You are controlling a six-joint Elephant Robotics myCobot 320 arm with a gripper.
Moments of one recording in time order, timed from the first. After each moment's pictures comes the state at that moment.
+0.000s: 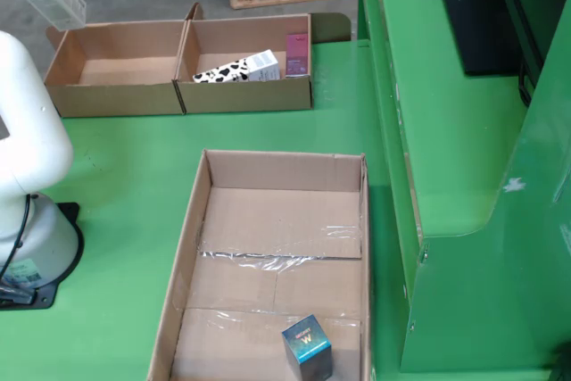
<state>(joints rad) 1.94 -0.43 -0.02 -0.48 1.43 0.26</state>
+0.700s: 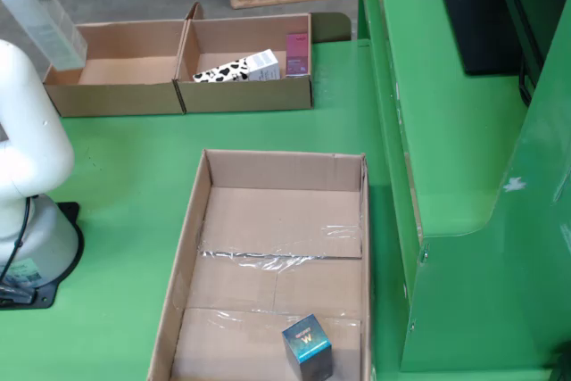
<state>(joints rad) 1.85 -0.26 -0.17 -0.67 1.58 0.21</state>
